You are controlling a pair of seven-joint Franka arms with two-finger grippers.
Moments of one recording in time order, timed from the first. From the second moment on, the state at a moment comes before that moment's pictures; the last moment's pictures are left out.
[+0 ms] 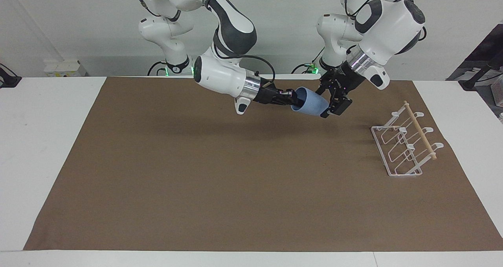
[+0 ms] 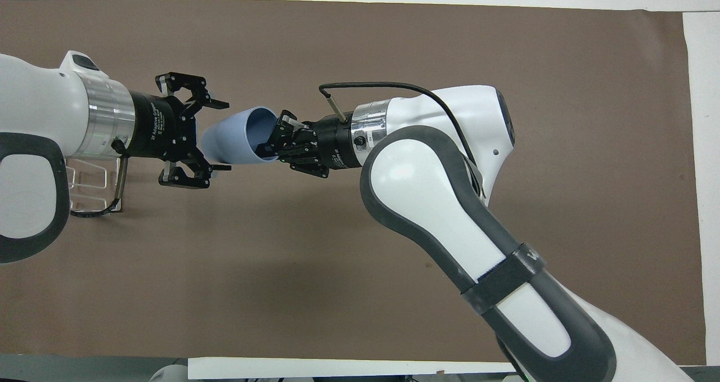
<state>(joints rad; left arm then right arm) -0.37 -0.09 -0.02 -1.92 -0.47 2.01 -1.70 0.45 0.26 0.15 -1.75 1.24 2.26 0.33</state>
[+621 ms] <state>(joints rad) -0.39 -0.09 -0.02 -1.94 -0.49 2.04 -1.71 0.45 0.26 0.15 -1.75 1.24 2.26 0.33</state>
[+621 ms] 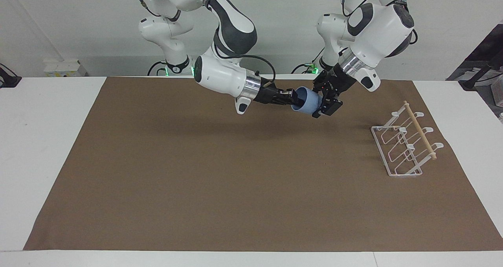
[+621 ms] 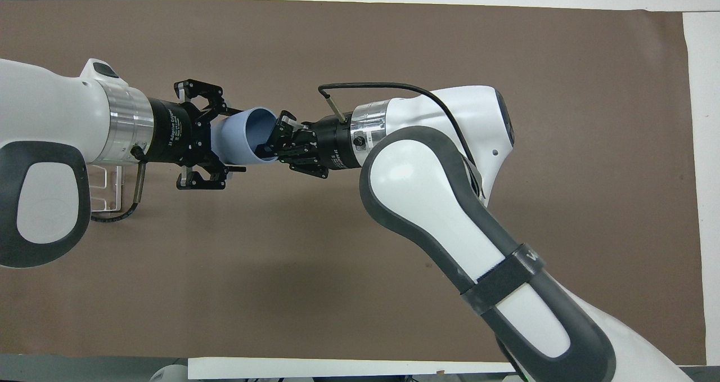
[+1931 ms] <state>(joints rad) -0.37 -0.09 0.01 -1.96 -0.39 1.99 -1.72 0.17 0.10 0.13 -1.73 0.79 2.01 0.34</state>
